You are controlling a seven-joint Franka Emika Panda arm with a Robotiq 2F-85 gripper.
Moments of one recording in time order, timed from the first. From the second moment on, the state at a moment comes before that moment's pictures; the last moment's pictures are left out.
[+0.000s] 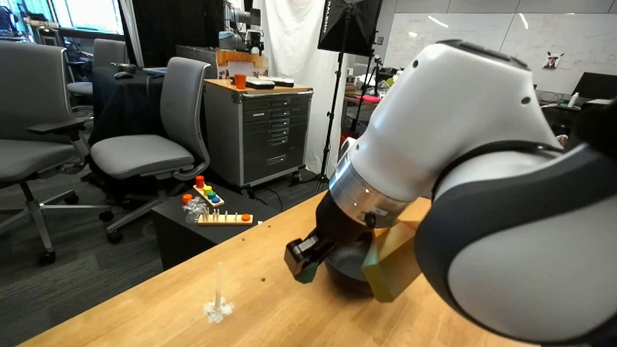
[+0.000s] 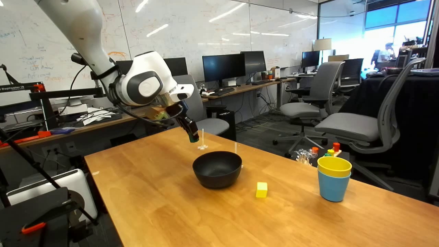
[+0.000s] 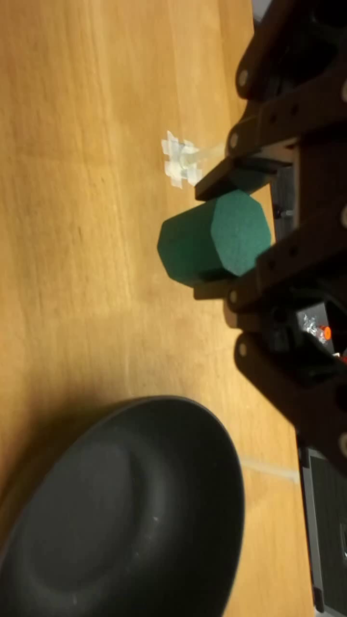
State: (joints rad) arm 0.61 0.54 -0.26 -2.15 0.12 3.07 0.31
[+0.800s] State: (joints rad) arm 0.61 0.53 -0.44 -2.09 -0.10 2.76 0.44
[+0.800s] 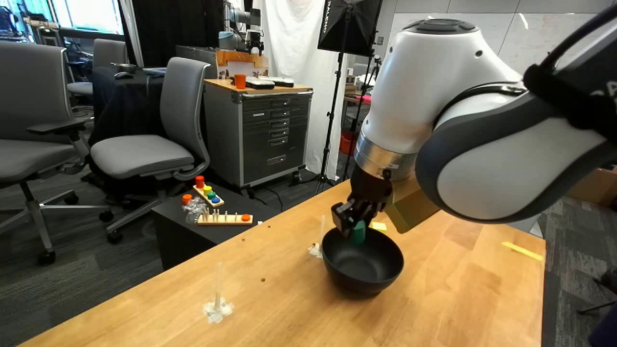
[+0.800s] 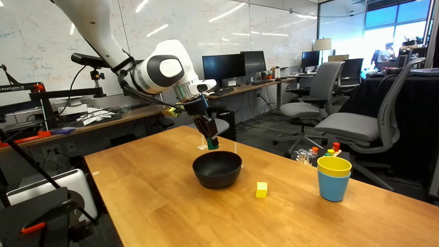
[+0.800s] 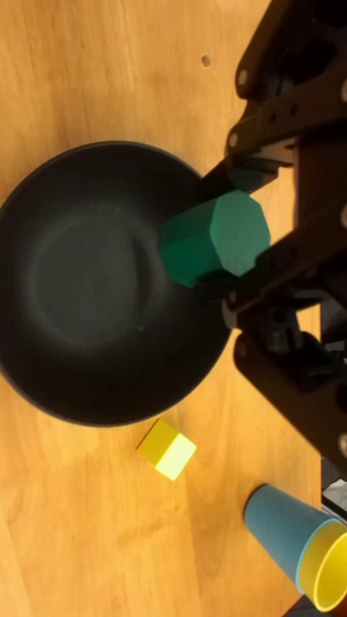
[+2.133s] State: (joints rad) arm 0.30 0.67 -0.18 -2.04 -0.05 2.80 0.45
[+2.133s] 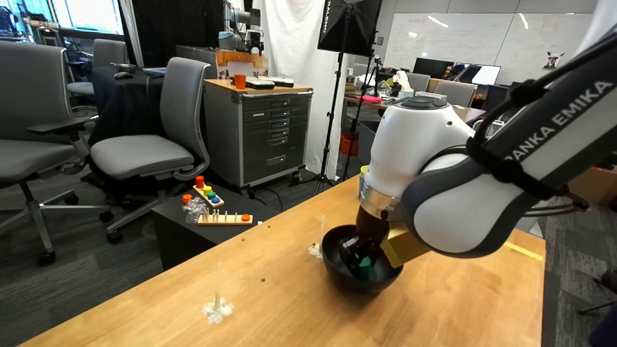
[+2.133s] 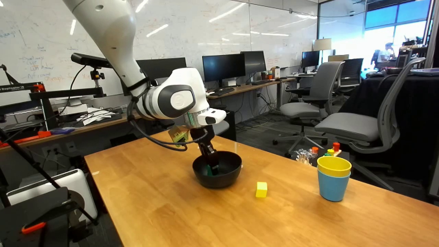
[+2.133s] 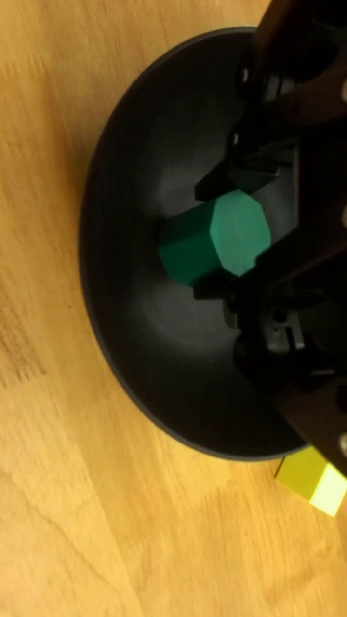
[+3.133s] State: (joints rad) arm 0.32 0.62 -0.15 -2.00 -0.03 2.83 0.45
